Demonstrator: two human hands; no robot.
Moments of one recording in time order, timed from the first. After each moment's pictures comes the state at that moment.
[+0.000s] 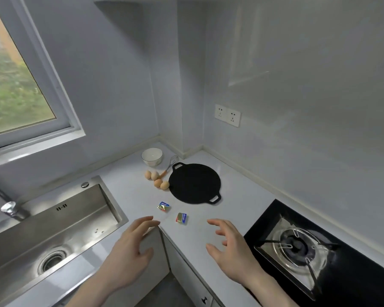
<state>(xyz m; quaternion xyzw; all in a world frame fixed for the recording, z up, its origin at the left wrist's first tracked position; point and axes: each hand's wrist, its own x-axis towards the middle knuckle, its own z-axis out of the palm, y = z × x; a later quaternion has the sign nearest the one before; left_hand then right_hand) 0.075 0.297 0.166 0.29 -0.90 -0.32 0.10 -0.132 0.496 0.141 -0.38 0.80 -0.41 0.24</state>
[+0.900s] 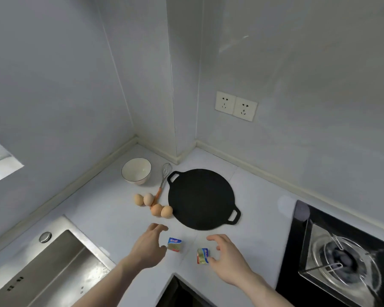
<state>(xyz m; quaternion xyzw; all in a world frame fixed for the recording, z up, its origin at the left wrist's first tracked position) -0.110 0.010 0.013 0.24 -0.91 -0.30 -0.17 -0.207 0.260 0.028 -0.23 0.88 -0.28 0.31</state>
